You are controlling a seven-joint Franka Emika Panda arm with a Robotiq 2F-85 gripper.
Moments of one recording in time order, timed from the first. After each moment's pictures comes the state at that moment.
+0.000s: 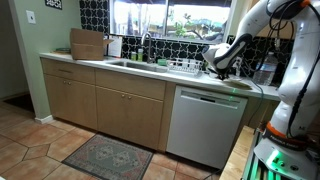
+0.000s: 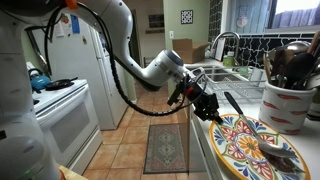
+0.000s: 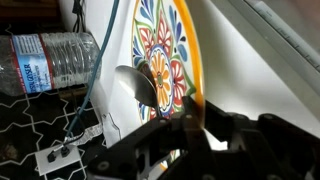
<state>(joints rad) -0.28 0.13 -0.29 -2.17 -1.11 2.07 0.61</state>
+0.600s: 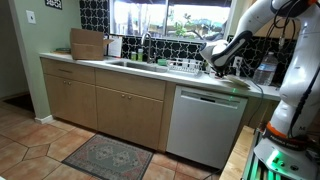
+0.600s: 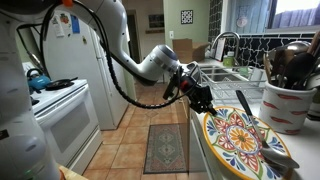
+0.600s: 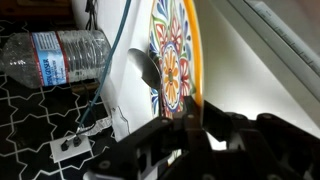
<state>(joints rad) -0.25 0.09 -0.25 -2.17 -1.11 1.99 0.61</state>
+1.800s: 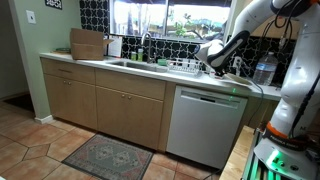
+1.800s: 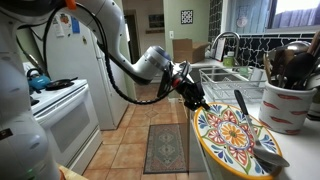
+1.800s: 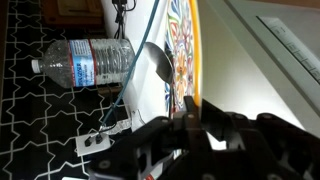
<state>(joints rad) -0.20 0.10 -0.21 -2.17 -1.15 1.81 0.66</state>
